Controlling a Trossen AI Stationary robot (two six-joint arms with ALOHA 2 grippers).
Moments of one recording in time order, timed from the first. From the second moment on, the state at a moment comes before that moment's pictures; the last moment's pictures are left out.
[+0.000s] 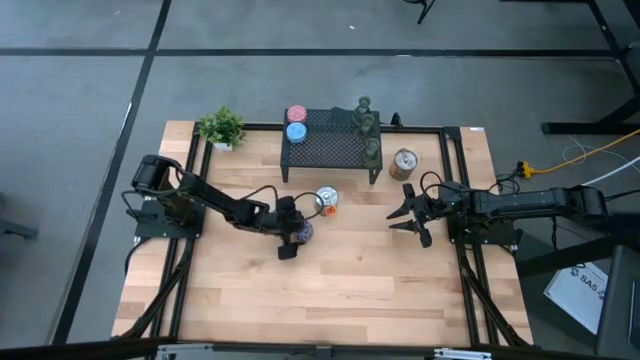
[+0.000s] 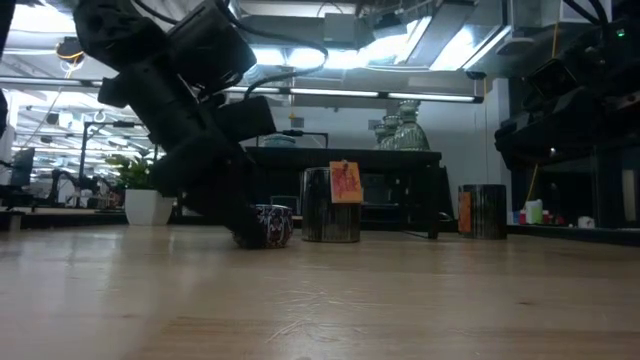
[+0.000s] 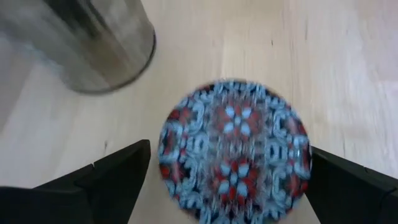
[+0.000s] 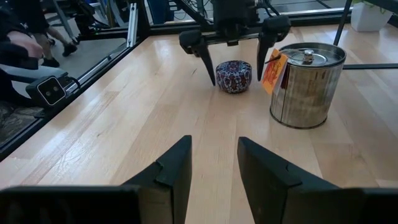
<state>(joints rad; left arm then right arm) -0.14 1.70 0.68 0.17 -0.23 -0.17 -0.09 0.63 0.01 0.34 -0.33 0.04</state>
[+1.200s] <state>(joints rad) -0.07 1.79 0.68 0.37 -0.16 -0.12 -0.09 0.63 0.01 0.34 -0.33 0.04</state>
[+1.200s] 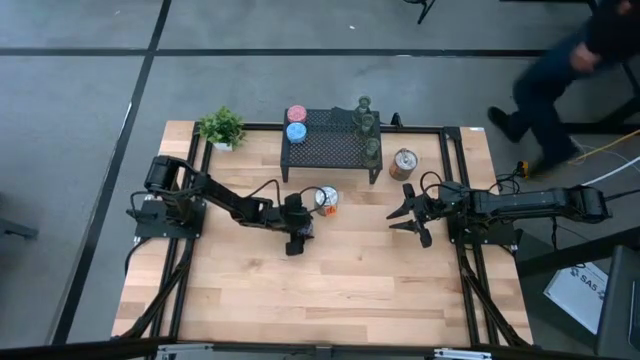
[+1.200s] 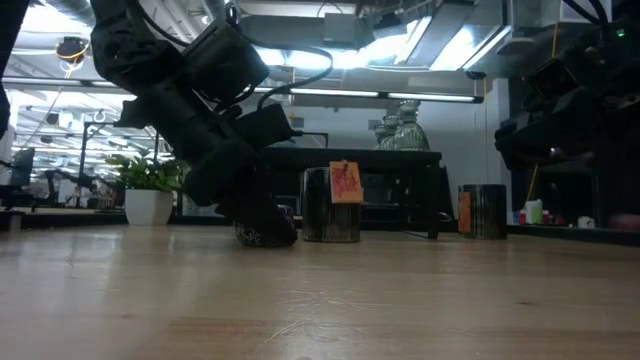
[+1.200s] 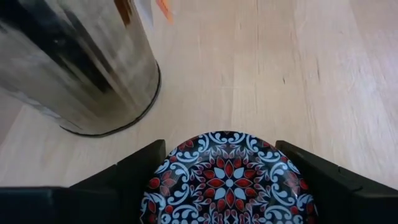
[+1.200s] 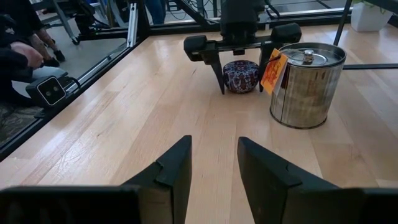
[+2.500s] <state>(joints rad) -0.05 1.60 0.69 0.28 -0.15 -0.15 -0.09 0.63 0.01 0.34 -0.33 0.04</state>
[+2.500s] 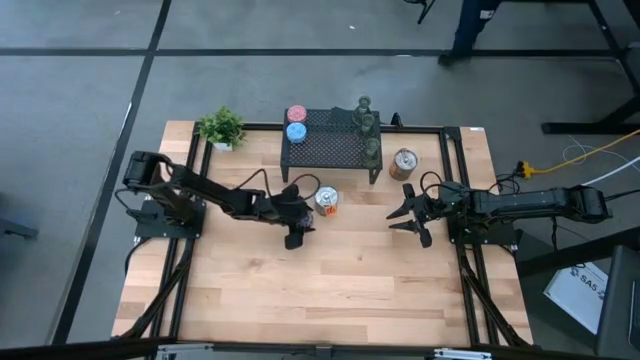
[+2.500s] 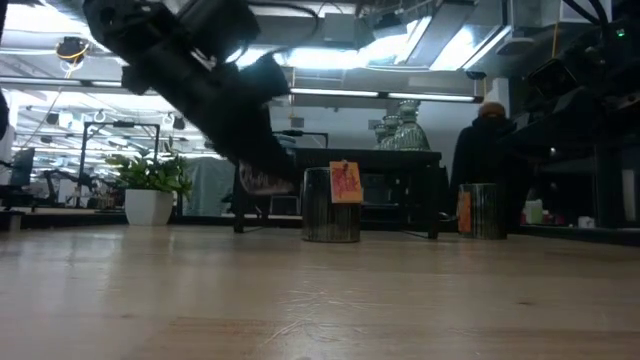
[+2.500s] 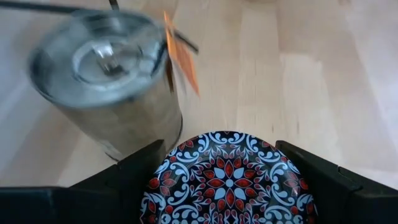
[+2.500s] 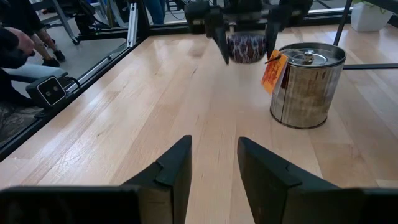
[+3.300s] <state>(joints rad) 0.02 1.29 0.69 0.22 -0.36 -0.04 -0.09 0.63 0.01 0.34 -0.33 0.04</state>
